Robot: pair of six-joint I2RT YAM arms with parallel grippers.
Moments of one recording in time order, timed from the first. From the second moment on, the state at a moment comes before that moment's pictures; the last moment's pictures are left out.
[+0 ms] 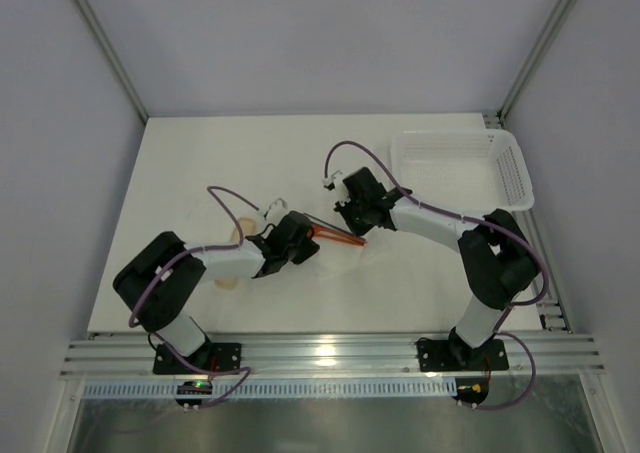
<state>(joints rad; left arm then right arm) -0.79 1.61 0.71 0.10 -0.24 -1.23 0.65 1.71 1.11 -0.37 -0.02 -0.07</state>
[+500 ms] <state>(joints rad) -0.79 1.65 0.71 0.11 -0.23 -1.26 0.65 1.72 1.09 -0.37 -0.02 -0.07</state>
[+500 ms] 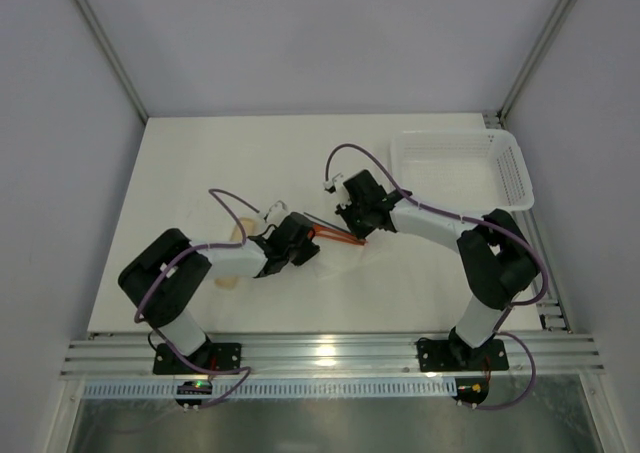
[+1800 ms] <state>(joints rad) -0.79 1.65 0.71 0.11 -0.23 -1.27 0.64 1.75 1.09 -0.37 0.02 -0.05</state>
